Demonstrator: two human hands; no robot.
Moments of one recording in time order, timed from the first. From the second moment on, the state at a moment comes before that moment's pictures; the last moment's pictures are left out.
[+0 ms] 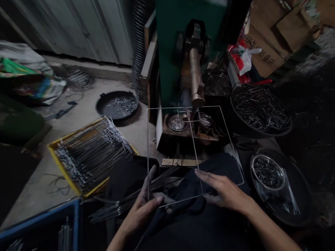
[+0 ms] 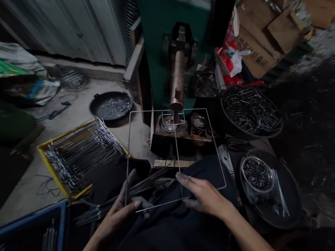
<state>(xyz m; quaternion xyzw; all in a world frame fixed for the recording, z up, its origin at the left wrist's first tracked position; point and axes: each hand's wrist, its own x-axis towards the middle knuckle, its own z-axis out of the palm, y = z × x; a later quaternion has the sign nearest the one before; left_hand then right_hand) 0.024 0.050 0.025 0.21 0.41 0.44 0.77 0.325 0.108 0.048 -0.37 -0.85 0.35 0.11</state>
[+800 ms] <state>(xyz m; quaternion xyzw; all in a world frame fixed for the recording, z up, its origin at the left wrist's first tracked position) 0.008 0.196 0.007 0.35 0.31 0.52 0.71 0.307 0.224 0.050 -0.47 -0.85 0.16 0.18</state>
